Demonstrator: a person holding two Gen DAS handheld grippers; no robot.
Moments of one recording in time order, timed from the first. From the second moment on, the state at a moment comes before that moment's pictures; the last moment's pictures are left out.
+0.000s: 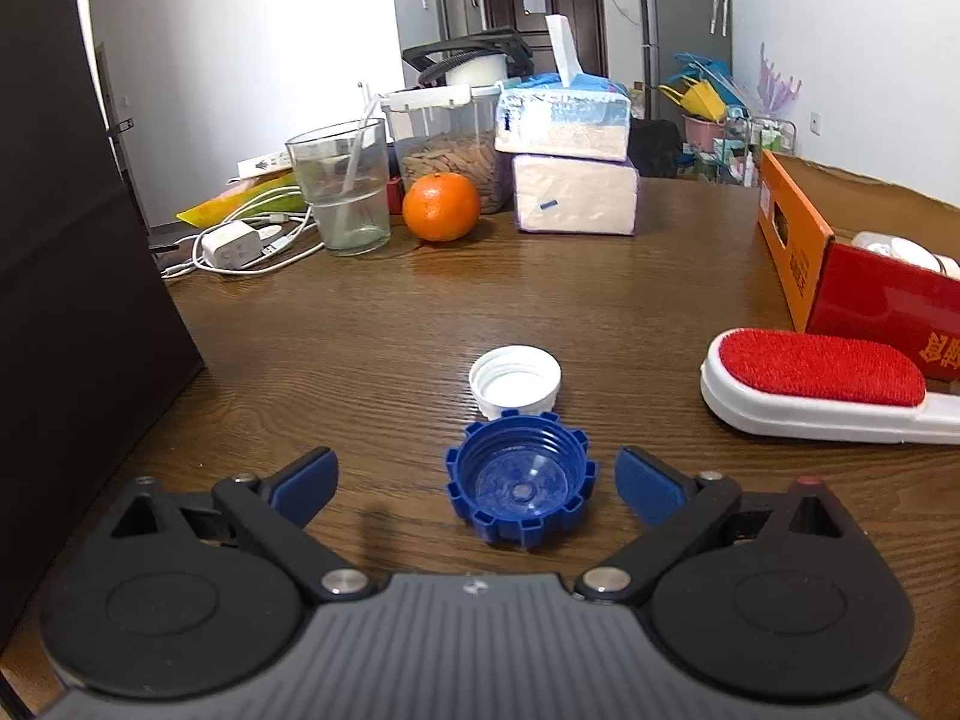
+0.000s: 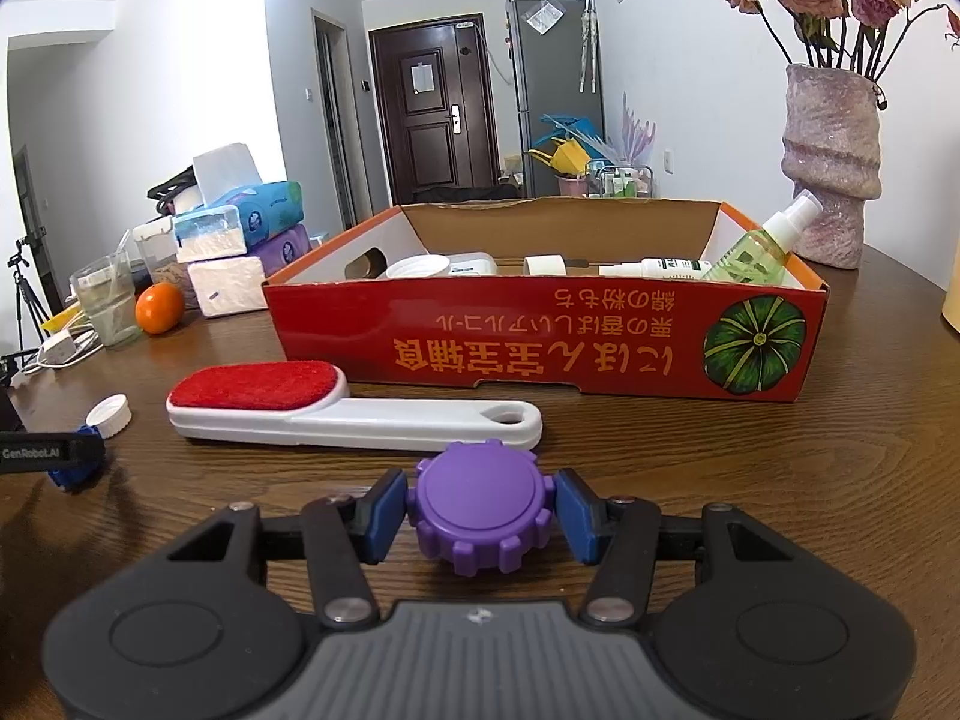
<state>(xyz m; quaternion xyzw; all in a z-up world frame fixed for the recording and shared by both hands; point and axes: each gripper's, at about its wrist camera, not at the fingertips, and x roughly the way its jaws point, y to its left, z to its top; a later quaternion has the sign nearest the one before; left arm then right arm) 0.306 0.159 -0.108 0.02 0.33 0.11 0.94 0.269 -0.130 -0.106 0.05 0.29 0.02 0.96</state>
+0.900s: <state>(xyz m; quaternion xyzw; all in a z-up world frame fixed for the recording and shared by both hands) 0.283 0.148 -0.093 0.01 0.29 0.08 0.95 0.262 -0.132 -0.098 0.06 0.26 0.03 0.96</state>
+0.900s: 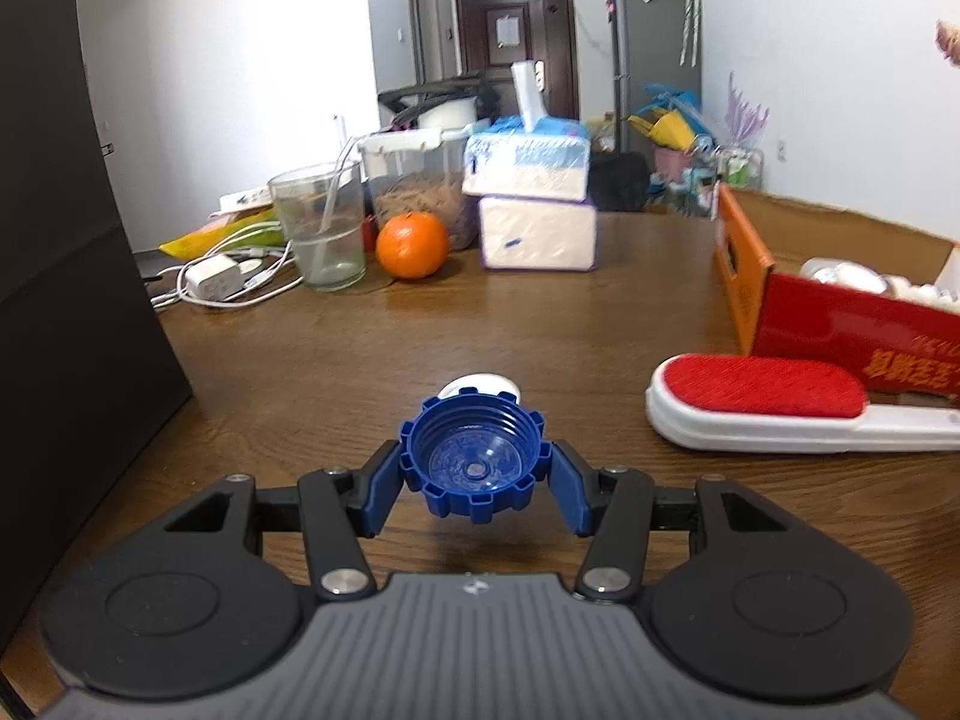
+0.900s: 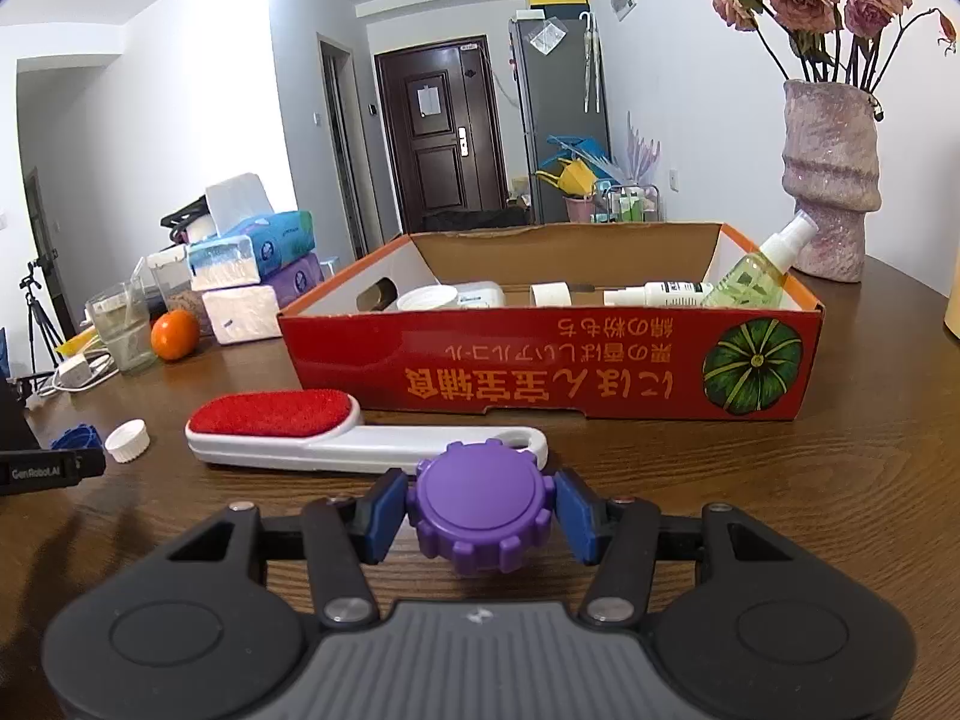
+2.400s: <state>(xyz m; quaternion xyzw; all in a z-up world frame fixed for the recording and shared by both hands) 0.273 -0.004 -0.031 0.01 0.23 -0.03 0.97 0.244 -0.180 -0.036 0.04 0.16 0.01 0.99</state>
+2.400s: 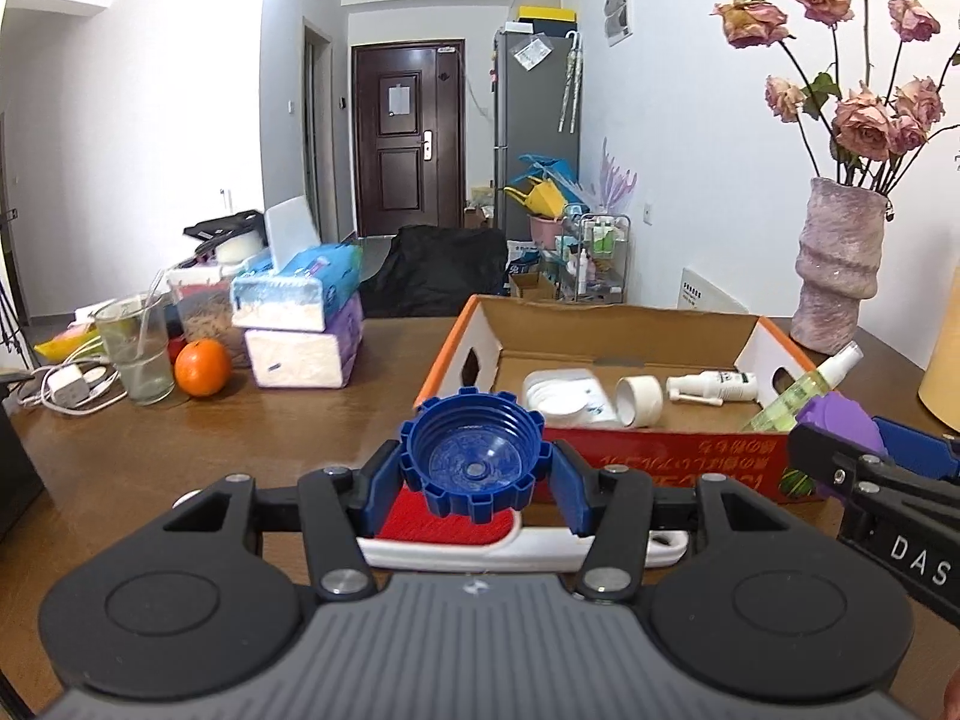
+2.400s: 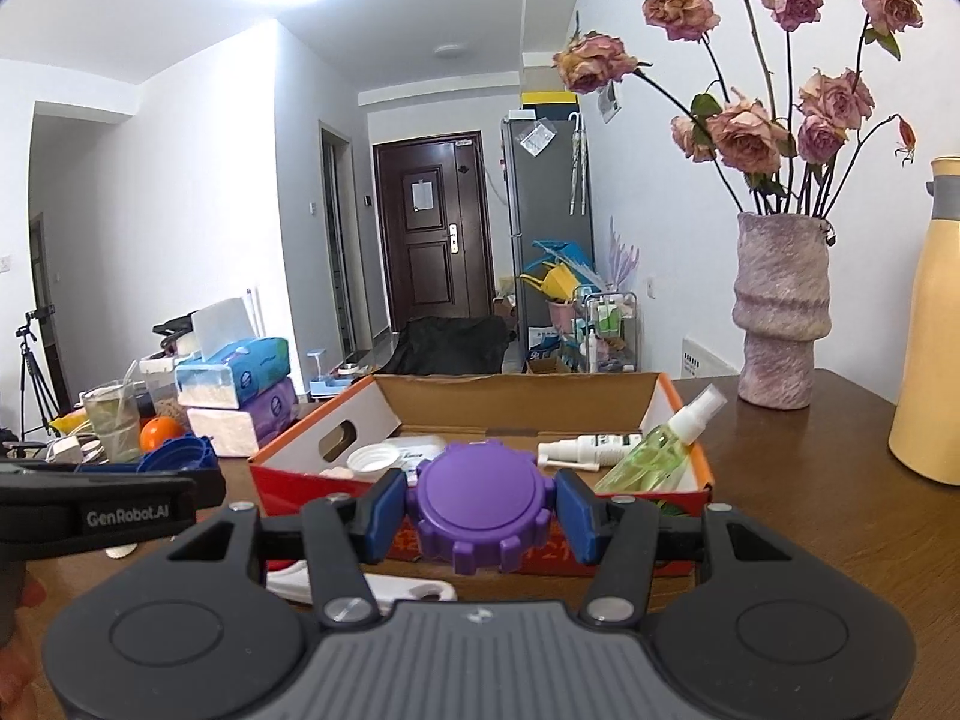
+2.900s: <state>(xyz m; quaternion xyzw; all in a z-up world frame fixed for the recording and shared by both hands) 0.304 -0.038 -0.017 0.01 0.21 -0.02 0.98 0.267 -0.212 -0.024 0.05 0.14 -0.01 0.99</state>
